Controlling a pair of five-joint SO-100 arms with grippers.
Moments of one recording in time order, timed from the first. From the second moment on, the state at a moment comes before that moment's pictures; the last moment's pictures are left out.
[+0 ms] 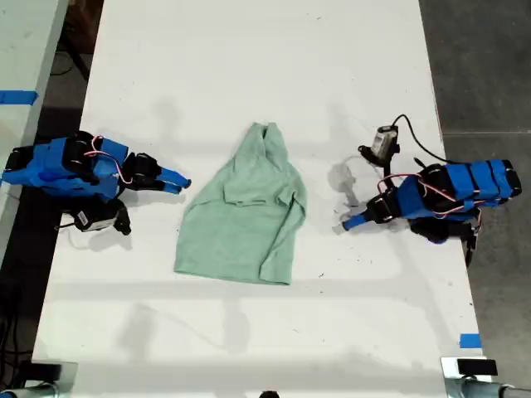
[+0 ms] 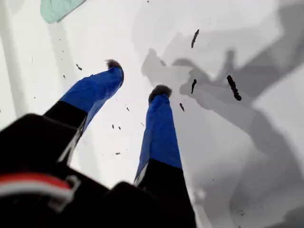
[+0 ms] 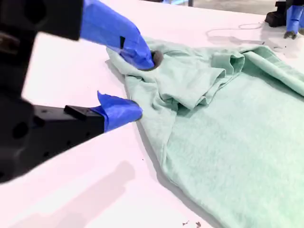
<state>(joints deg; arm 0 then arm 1) -7.1 206.4 184.4 60.6 -3.6 -6.1 199.6 175.3 75.3 -21.3</state>
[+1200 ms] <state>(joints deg) -7.1 206.4 184.4 60.6 -3.6 -10.9 199.6 175.3 75.3 -20.2</state>
